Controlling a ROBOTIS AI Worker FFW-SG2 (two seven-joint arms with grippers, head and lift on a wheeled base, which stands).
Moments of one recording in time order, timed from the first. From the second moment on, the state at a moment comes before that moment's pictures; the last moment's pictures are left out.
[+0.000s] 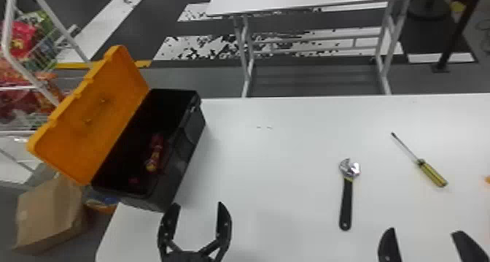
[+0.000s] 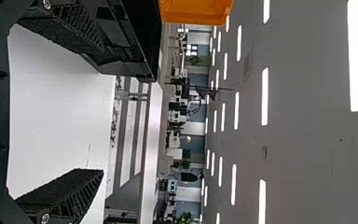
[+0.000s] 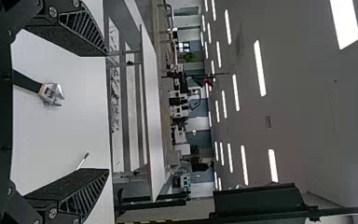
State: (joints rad) left arm 0.66 0.07 -0.03 -1.46 0.12 -0.85 0.06; right arm 0.78 -0.03 0.18 -1.61 0.04 -0.81 -0.07
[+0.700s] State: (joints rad) left arm 0.66 0.07 -0.03 -1.45 0.12 -0.83 0.06; right arm 0.77 -0.03 0.18 -1.61 0.03 -0.78 -0.07
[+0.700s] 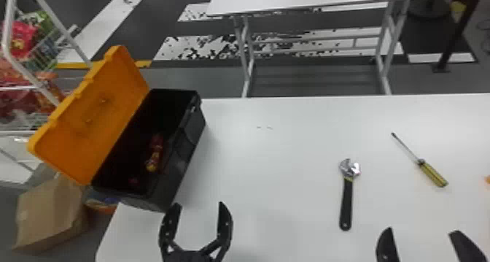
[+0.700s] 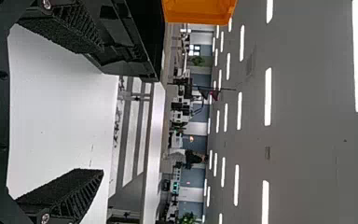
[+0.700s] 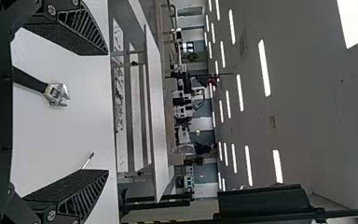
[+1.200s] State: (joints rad) left arm 0.66 0.07 -0.03 -1.45 0.12 -0.81 0.05; right arm 0.74 -0.01 0.21 -1.61 0.03 -0.68 -0.07
